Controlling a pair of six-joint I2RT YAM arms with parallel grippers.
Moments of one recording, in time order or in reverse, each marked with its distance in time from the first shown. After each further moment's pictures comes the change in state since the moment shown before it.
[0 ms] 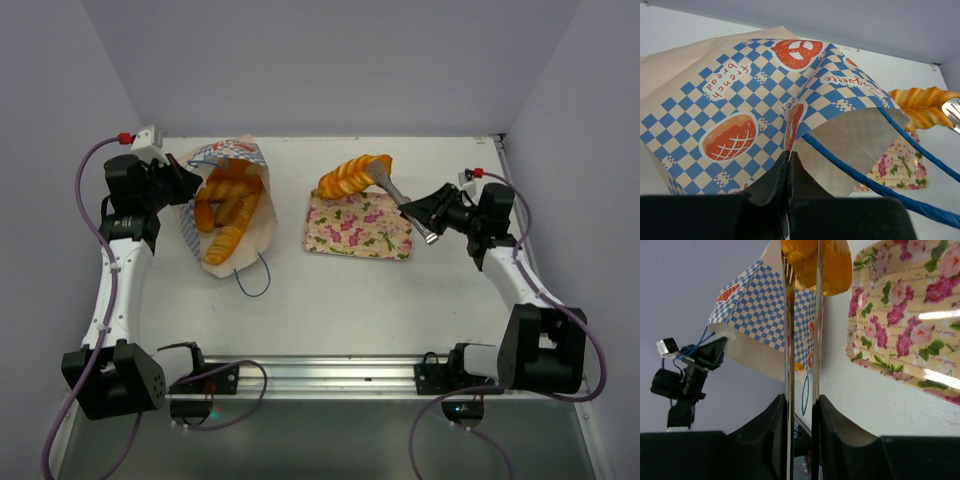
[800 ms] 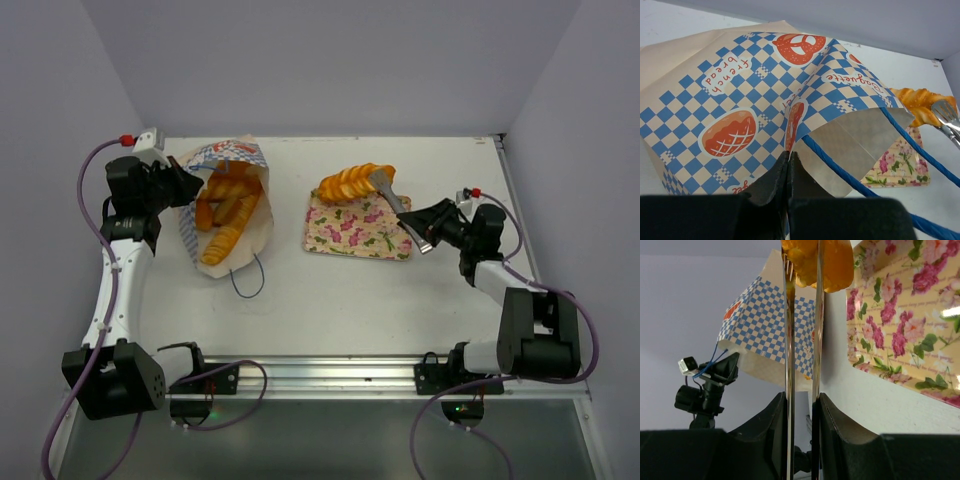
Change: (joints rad) left arm 0.000 -0.001 -0.014 0.002 0.006 0.008; right arm -0.003 0.087 -0.228 0.454 0.032 0.275
